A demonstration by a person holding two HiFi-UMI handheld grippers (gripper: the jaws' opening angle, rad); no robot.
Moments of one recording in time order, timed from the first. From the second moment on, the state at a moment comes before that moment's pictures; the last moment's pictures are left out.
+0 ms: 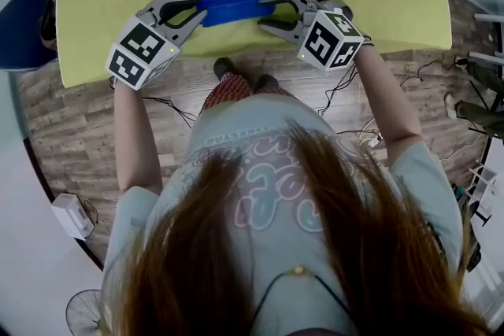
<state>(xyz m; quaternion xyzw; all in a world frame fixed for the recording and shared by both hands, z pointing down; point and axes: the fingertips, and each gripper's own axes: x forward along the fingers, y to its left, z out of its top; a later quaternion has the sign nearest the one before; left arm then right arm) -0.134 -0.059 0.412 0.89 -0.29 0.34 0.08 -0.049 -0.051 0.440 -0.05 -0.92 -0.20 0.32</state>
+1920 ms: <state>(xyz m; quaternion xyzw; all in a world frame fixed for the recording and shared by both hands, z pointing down) -0.095 -0.013 0.438 0.85 -0.25 0.45 -0.05 -0.028 -0.032 0.432 -0.03 -0.92 -0.20 0.32</state>
